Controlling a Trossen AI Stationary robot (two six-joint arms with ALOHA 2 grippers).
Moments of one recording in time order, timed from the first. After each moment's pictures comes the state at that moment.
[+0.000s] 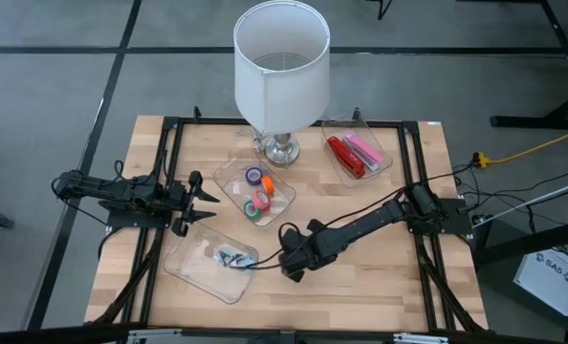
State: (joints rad) left arm -0.16 0.00 0.02 0.00 -0.05 -0.09; right arm 0.42 2.14 1.59 -0.82 0.28 0.91
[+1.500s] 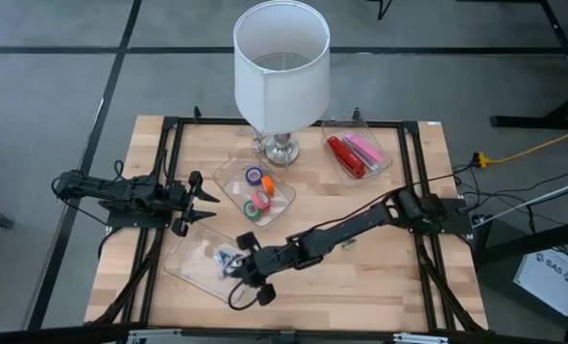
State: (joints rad) left arm -0.16 0.00 0.02 0.00 -0.05 -0.09; right arm 0.39 2.26 1.80 -0.02 0.10 -0.23
